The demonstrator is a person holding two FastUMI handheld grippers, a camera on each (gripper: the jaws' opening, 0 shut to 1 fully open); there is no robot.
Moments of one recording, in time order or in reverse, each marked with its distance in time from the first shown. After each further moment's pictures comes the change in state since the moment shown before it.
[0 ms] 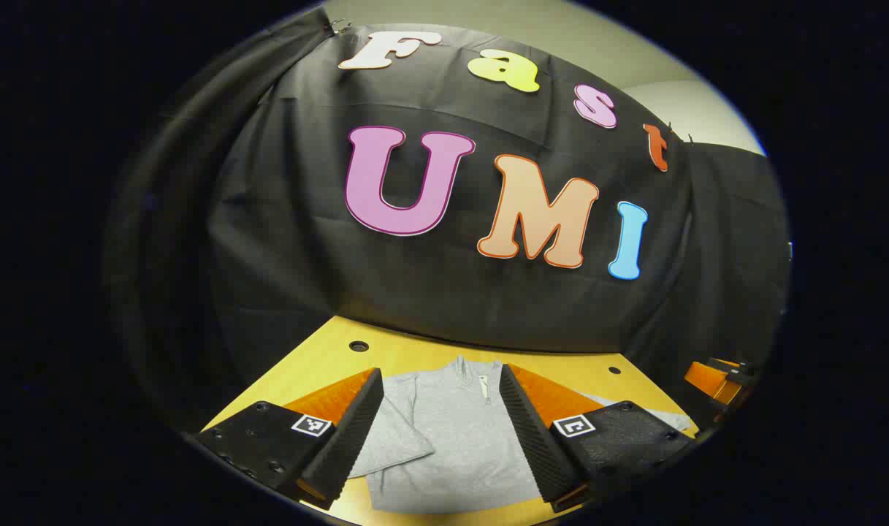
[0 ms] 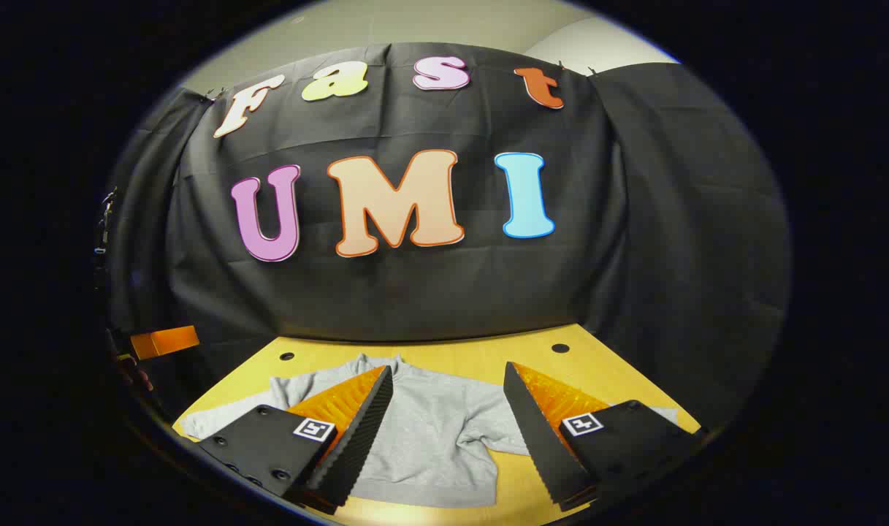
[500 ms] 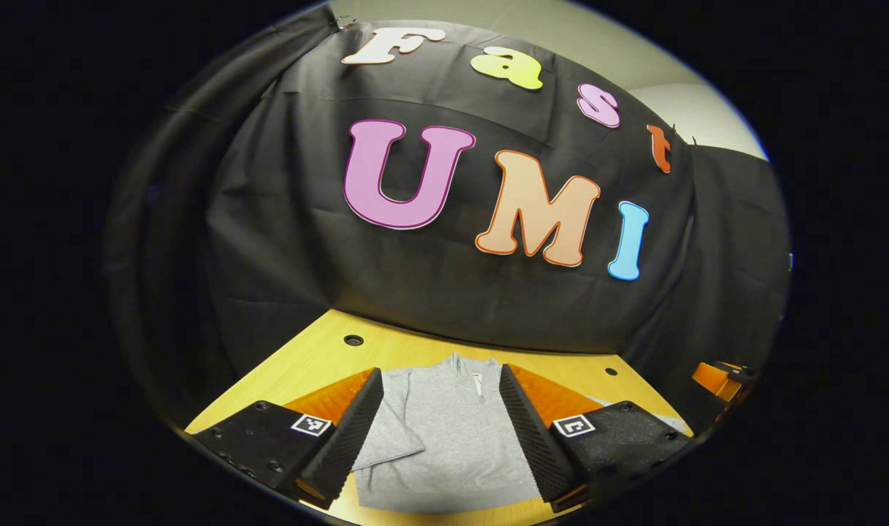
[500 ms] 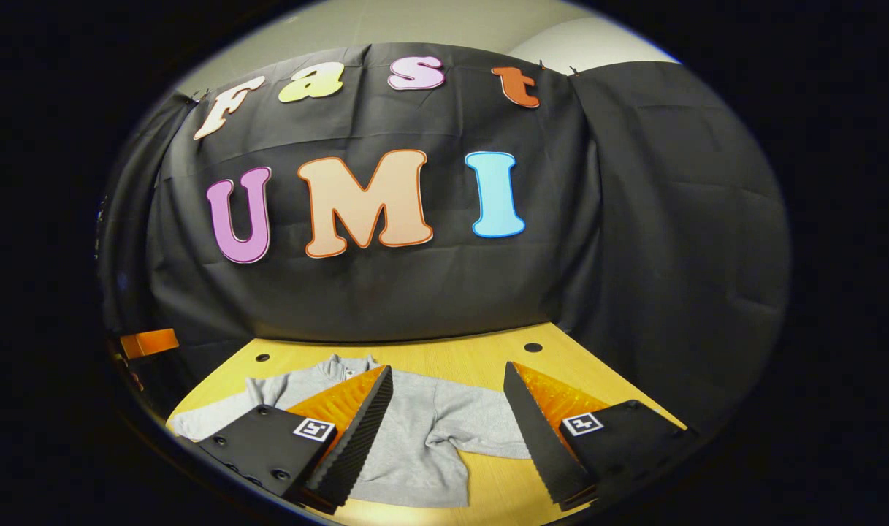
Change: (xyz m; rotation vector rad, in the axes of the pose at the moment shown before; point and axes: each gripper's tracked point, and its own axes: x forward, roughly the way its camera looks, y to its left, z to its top) left arm 0.001 -0.006 -0.006 -0.020 0.010 0.003; right arm -0.001 -0.040 -0.001 0.008 -0.003 -0.073
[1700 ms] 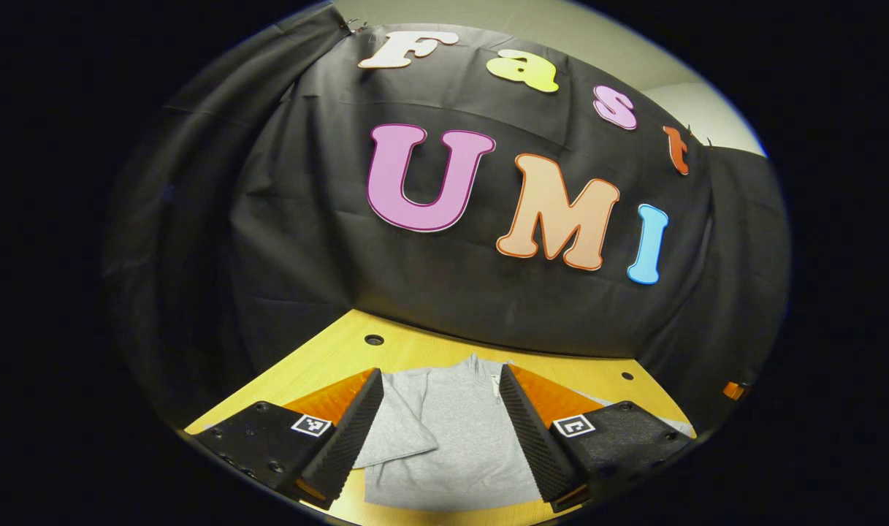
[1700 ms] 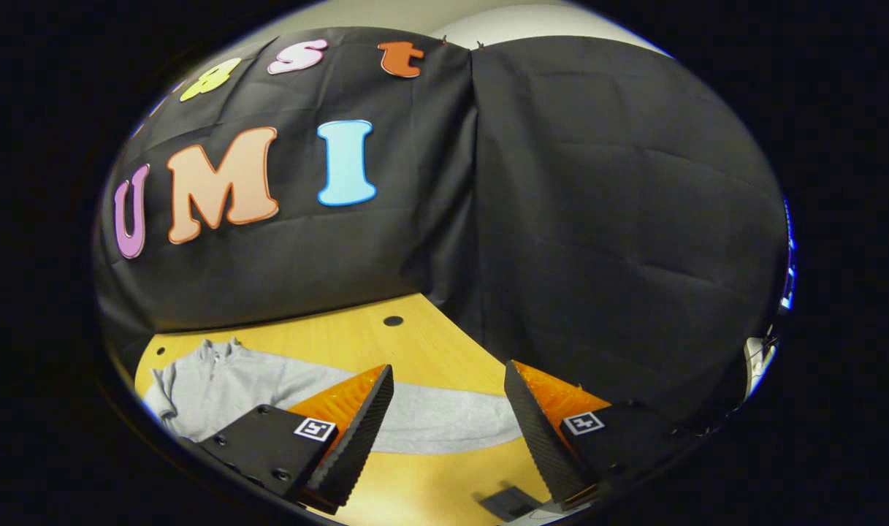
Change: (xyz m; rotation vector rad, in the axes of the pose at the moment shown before) left arm -0.009 0.014 0.001 -0.010 -0.011 0.099; right arm 0.002 -0.258 -0.059 0.039 0.114 -0.402
